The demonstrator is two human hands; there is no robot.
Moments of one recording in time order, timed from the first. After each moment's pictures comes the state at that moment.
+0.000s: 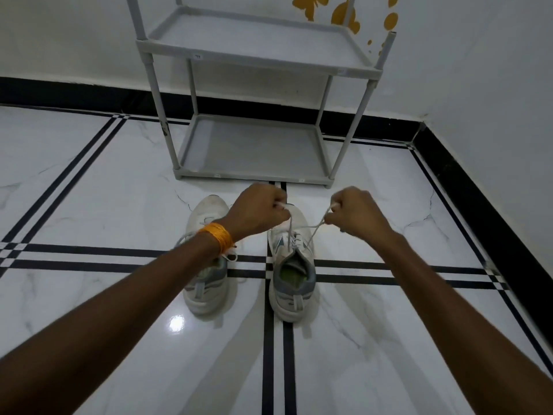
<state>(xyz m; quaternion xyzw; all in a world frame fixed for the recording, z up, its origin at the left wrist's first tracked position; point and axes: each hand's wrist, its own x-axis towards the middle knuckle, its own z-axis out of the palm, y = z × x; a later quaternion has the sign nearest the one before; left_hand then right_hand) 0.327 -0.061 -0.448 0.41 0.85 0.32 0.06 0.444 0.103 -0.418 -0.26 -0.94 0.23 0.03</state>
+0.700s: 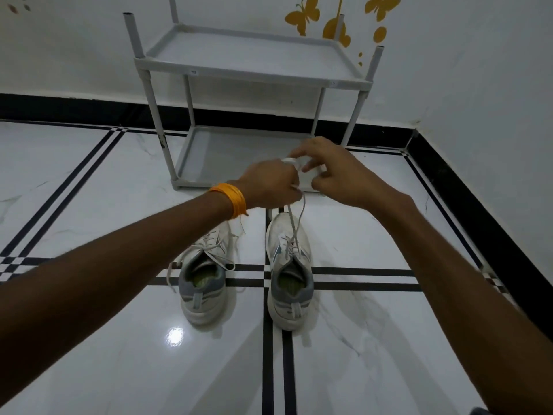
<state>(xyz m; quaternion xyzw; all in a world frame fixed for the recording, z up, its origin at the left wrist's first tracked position) 0.309 -0.029 -0.384 0.52 0.85 0.11 0.00 0.412 0.096 -0.347 -0.02 -0.96 0.26 0.08</state>
